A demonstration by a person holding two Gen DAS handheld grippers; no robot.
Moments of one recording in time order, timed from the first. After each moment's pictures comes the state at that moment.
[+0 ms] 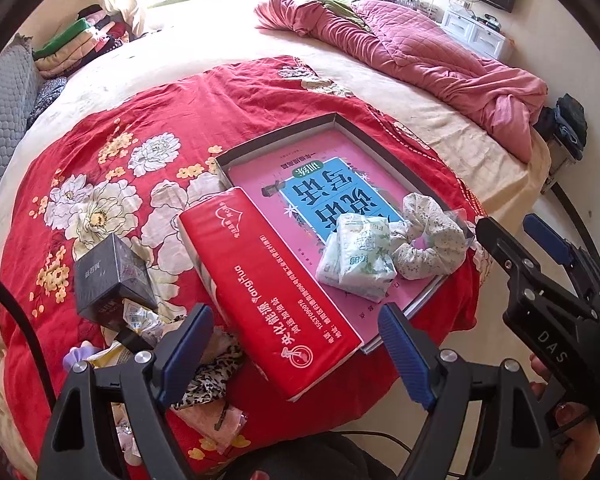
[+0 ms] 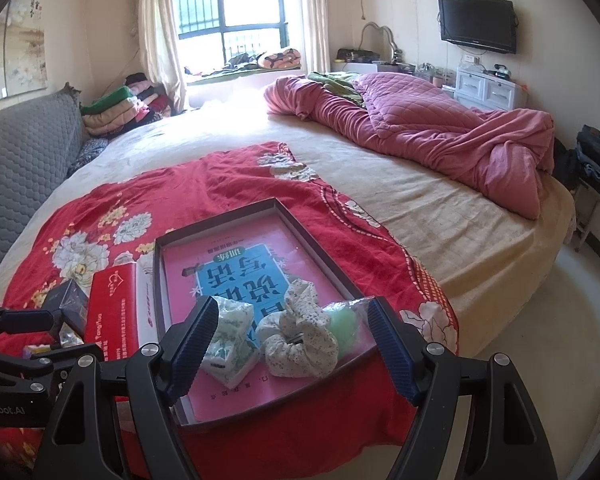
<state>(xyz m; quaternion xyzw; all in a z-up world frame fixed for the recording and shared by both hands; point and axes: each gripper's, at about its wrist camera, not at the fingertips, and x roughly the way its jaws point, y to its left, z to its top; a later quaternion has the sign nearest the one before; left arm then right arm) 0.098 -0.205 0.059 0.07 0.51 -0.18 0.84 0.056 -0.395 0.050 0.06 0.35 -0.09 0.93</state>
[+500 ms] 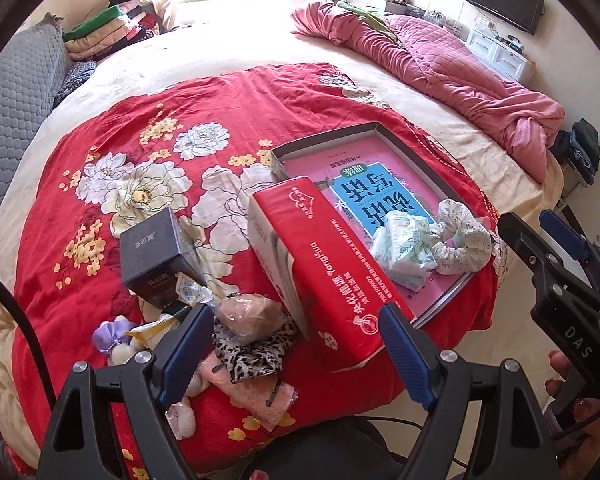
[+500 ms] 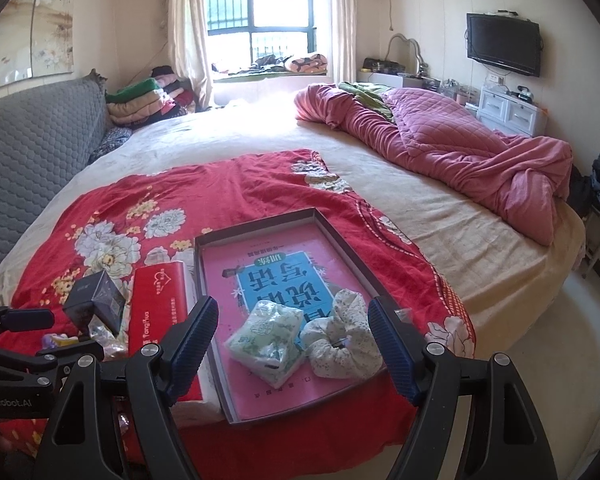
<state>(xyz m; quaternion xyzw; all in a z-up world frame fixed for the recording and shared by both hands) 0.088 -0.142 0.066 0.05 0.51 -0.14 0.85 0.057 -0.344 0.071 0.02 0.34 -0.06 0.94</state>
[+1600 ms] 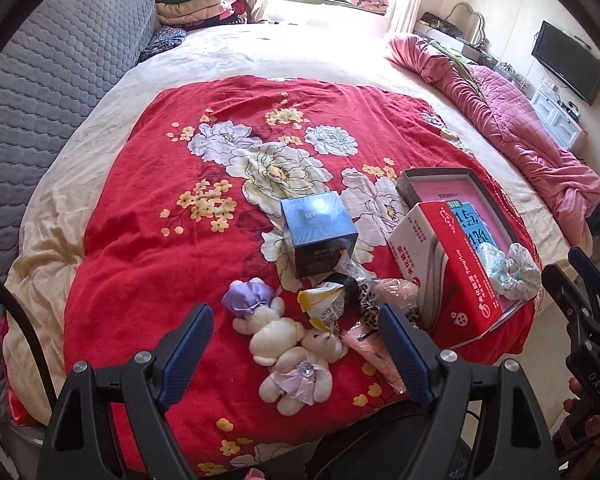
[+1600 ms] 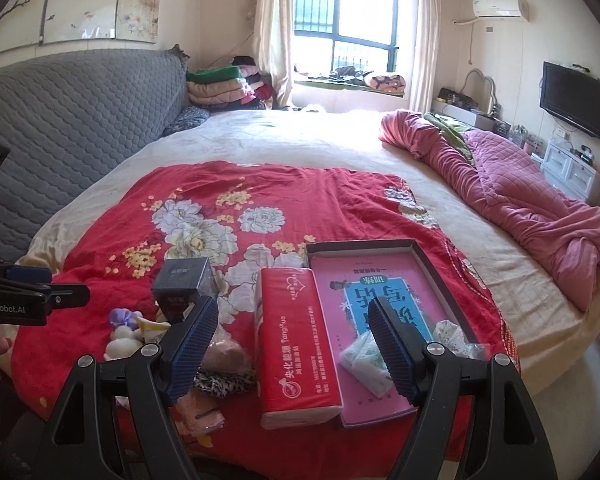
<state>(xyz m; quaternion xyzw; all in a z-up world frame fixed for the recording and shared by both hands) 0.068 0.021 0.083 -0.04 0.50 -0.04 0.86 0.051 -0.224 0.092 -0.05 0.33 0.07 0.94</state>
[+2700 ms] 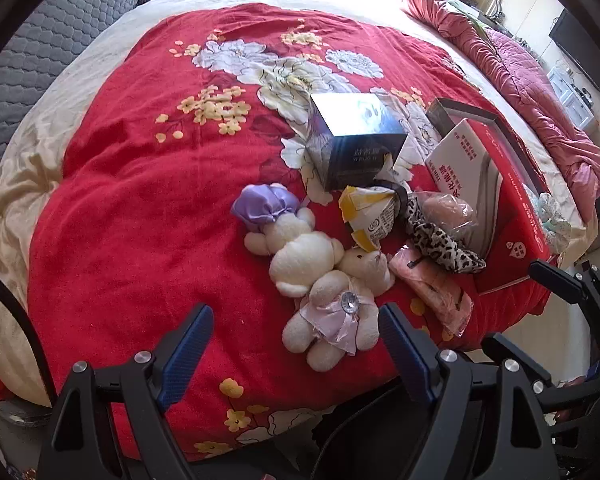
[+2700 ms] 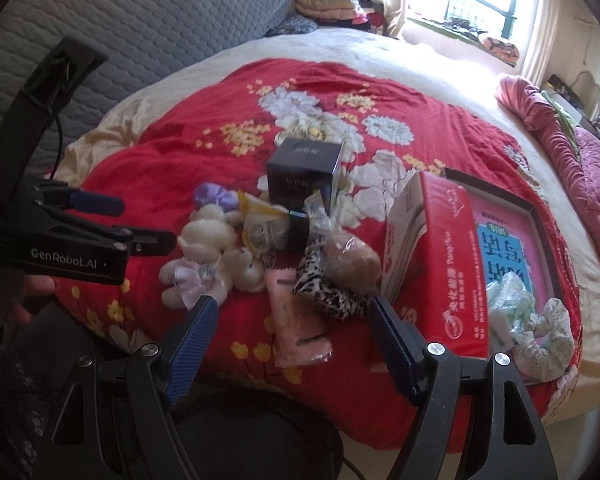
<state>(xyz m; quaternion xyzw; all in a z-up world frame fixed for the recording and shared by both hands) 0.053 0.044 -0.006 -0.05 0.58 -0.05 0.81 0.044 -0.135 -0.001 -0.15 0.48 0.21 0.84</state>
